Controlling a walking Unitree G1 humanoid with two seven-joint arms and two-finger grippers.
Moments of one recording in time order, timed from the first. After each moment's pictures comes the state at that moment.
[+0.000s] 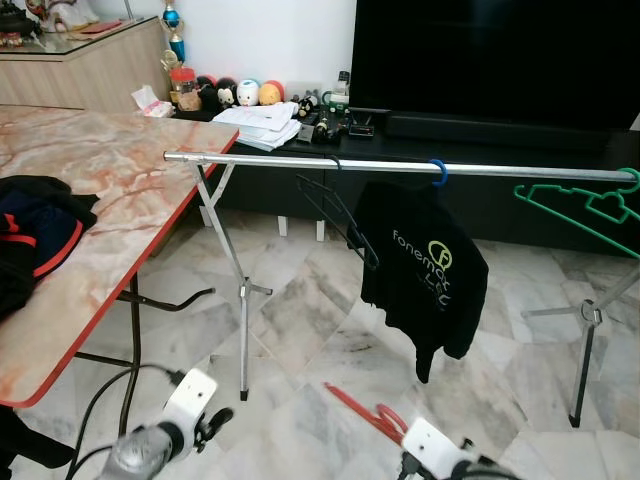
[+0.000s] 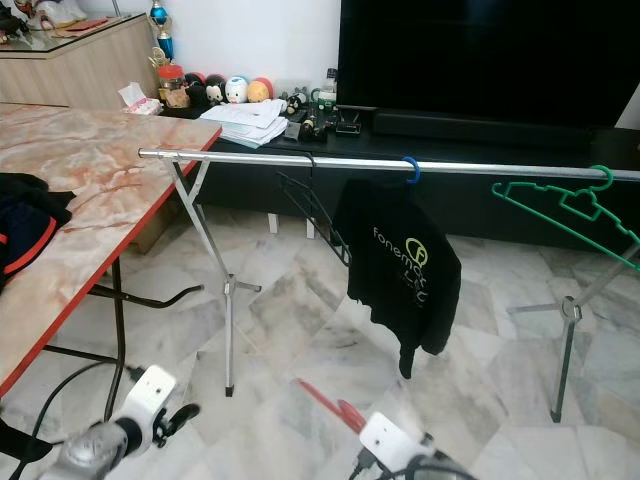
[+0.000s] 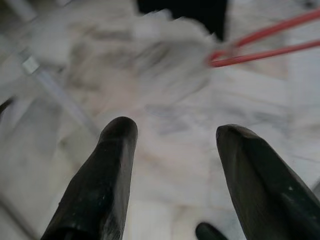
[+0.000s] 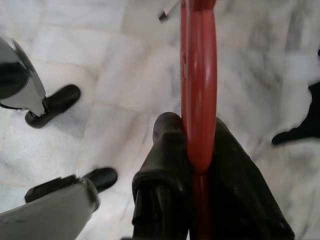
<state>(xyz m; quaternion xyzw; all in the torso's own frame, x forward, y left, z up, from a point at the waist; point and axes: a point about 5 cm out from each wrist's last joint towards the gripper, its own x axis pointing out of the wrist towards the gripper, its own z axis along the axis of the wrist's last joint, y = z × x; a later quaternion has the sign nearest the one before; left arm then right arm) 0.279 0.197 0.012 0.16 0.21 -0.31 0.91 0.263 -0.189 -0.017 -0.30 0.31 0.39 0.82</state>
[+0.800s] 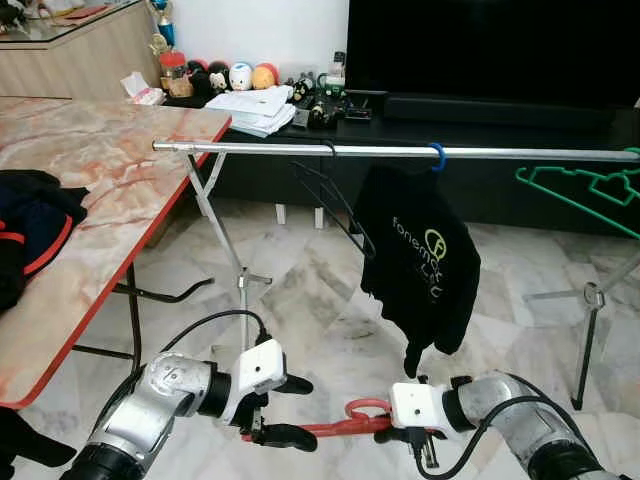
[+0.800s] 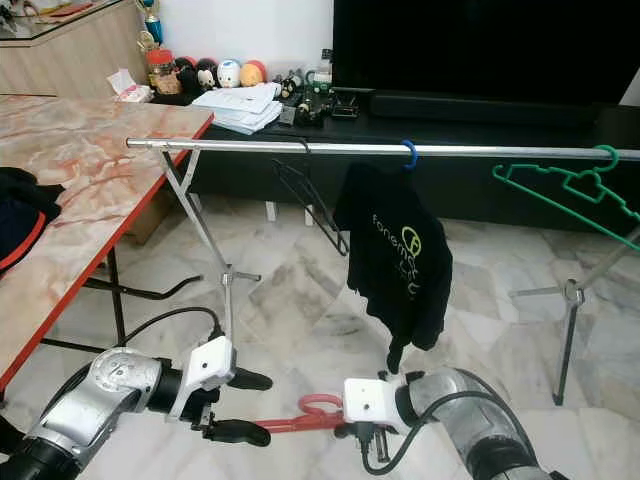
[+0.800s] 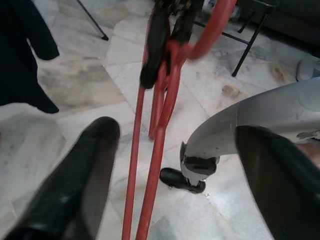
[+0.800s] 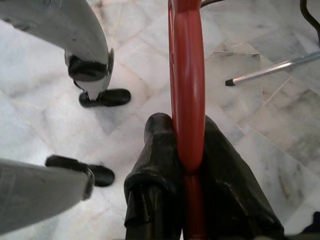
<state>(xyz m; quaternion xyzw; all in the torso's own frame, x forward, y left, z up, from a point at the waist) 0.274 0.128 0.103 0.16 0.16 -0.65 0.72 0.297 -0.163 0.056 -0.38 0.22 0.62 0.65</state>
